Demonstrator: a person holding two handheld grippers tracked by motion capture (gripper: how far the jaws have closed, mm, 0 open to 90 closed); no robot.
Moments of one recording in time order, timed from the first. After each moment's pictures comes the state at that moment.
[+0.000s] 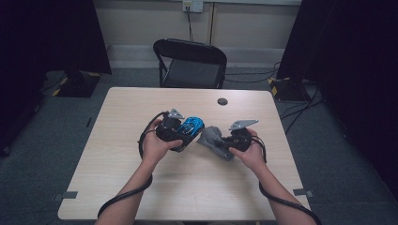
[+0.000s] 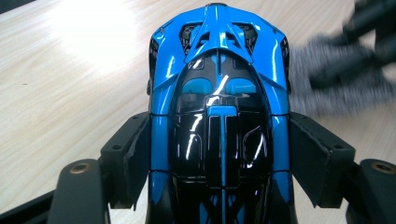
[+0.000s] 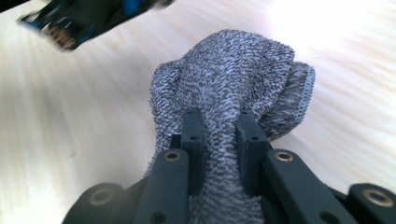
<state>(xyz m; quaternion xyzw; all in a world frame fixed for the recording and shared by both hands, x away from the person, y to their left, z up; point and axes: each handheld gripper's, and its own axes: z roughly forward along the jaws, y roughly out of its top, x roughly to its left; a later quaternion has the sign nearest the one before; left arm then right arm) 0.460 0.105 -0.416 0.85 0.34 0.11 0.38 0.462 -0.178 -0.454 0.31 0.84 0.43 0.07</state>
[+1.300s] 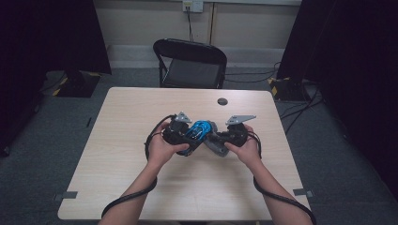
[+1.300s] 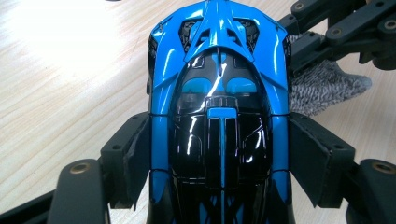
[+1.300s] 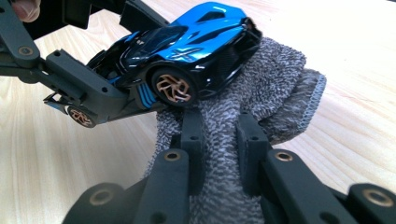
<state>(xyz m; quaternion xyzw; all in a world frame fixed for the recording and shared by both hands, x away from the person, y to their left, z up) 0.457 0.086 -0.419 0.86 0.32 0.08 0.40 0.468 -0.160 -0.444 0.30 0.83 0.47 0.06</state>
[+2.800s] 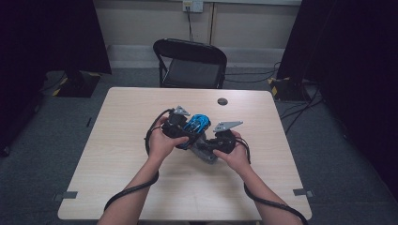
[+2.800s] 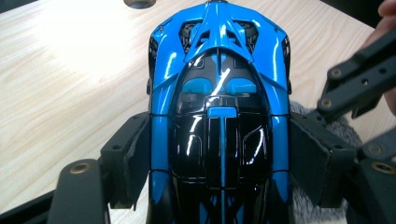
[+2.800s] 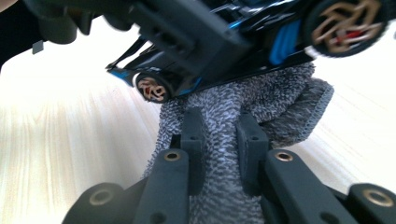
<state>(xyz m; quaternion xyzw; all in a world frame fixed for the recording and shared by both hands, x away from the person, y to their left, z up) 0.474 0.087 -0.410 0.84 0.35 0.09 0.40 0.451 -0.124 -0.455 0.28 0.83 0.48 0.02</state>
